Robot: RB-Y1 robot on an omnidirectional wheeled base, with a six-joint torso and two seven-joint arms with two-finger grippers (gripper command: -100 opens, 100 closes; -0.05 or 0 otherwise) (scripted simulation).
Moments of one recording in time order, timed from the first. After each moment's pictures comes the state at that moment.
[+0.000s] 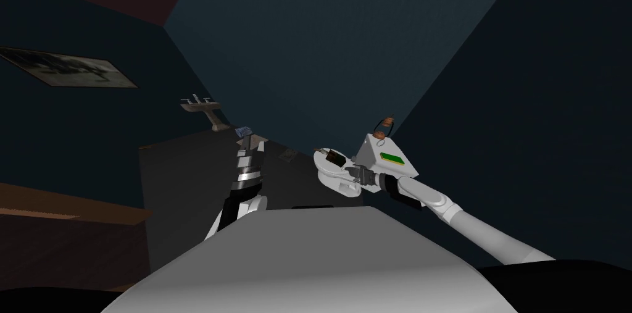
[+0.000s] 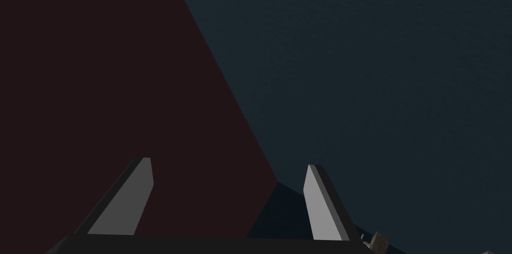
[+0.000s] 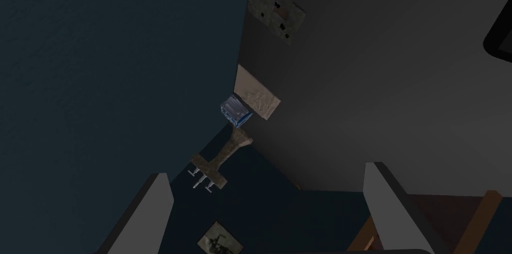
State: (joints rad) left arm 0.52 0.02 -0.03 -2.26 0.06 -0.45 0.00; right arm 0.31 -1.11 0.22 -1.73 1.13 -0.49 0.67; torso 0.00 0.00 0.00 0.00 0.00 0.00
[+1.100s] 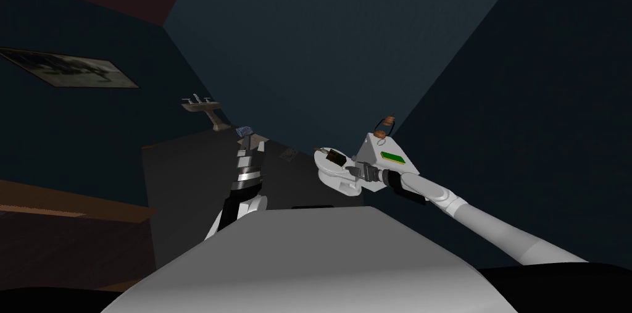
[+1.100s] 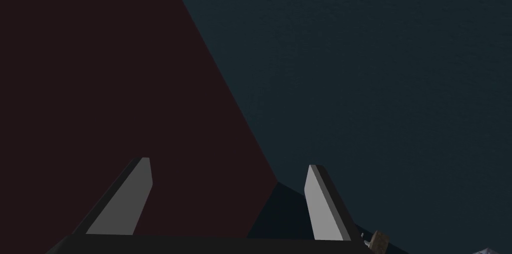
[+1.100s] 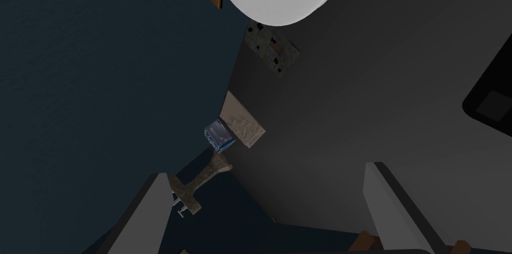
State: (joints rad) left arm 0.52 0.02 -0.03 -2.26 0.06 -0.45 0.00; right arm 0.27 -1.19 0.21 -1.69 1.19 -0.46 0.68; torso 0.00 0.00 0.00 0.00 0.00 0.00
